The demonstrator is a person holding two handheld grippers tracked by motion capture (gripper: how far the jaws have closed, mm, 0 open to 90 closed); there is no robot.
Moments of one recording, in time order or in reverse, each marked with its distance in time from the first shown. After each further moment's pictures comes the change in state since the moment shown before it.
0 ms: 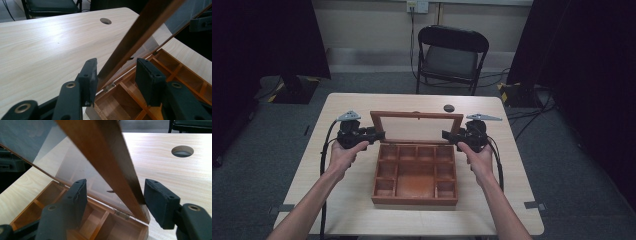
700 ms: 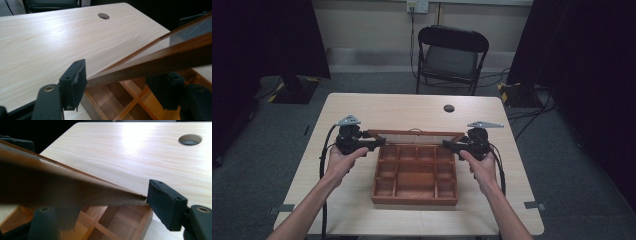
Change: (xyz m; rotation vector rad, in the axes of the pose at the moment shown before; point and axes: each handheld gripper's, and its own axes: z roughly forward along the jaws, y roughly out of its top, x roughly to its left) left arm -0.015 -0.007 -0.010 0.027 0.007 0.009; right arm 0.004 -0.018 -0.012 0.043 0.034 -0.013
